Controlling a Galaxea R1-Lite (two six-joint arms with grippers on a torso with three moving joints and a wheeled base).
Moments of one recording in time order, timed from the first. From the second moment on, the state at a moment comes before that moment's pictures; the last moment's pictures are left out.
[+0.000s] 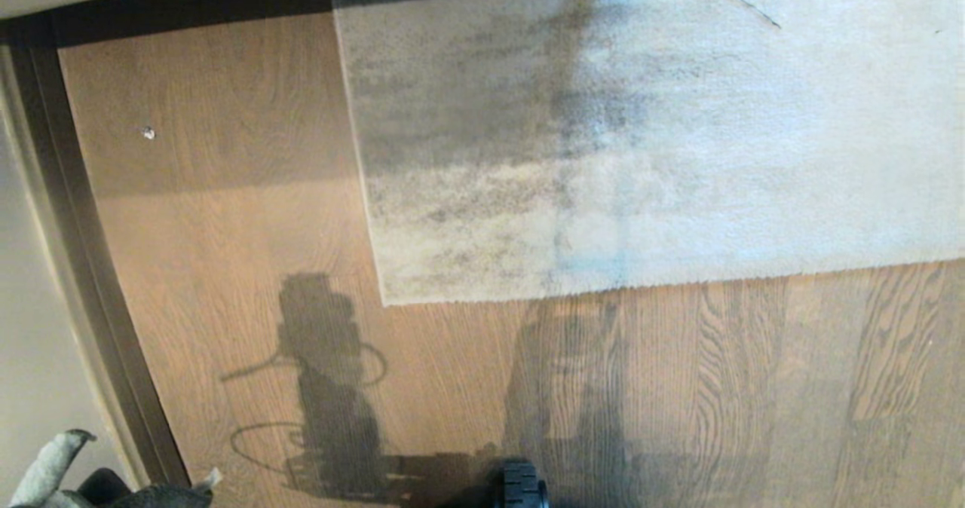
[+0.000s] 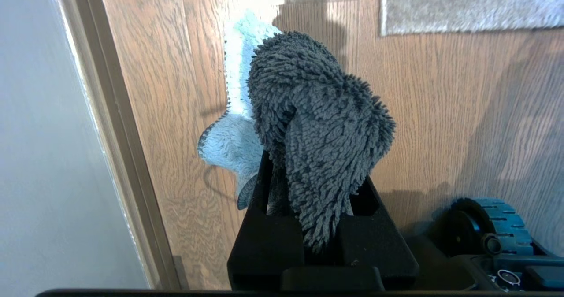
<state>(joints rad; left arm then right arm) 0.00 0.00 0.00 -0.01 0.00 -0.03 -0.01 0.00 0.00 0.00 -0.02 0.04</state>
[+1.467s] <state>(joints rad) 0.00 0.00 0.00 -0.01 0.00 -0.03 -0.01 0.00 0.00 0.01 -0.02 0.04</state>
